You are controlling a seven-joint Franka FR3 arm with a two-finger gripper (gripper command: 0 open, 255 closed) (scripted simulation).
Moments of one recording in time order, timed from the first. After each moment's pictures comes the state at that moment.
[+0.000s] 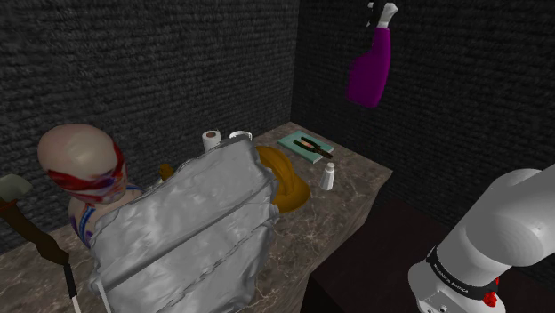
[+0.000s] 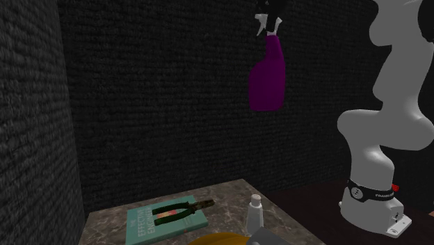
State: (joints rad) arm -0.06 -0.40 -0.02 -1.62 -0.03 1.37 -0.04
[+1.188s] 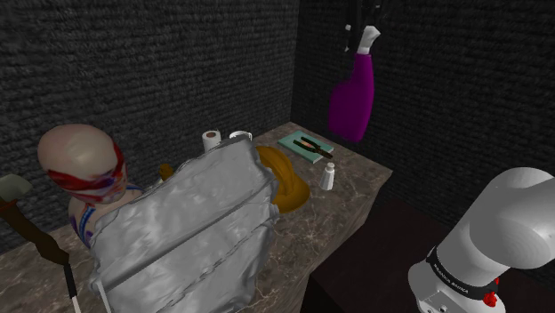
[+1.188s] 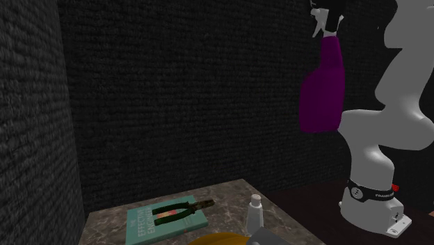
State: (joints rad) arm 0.00 -0.55 0.18 -1.83 0.03 1.42 0.22
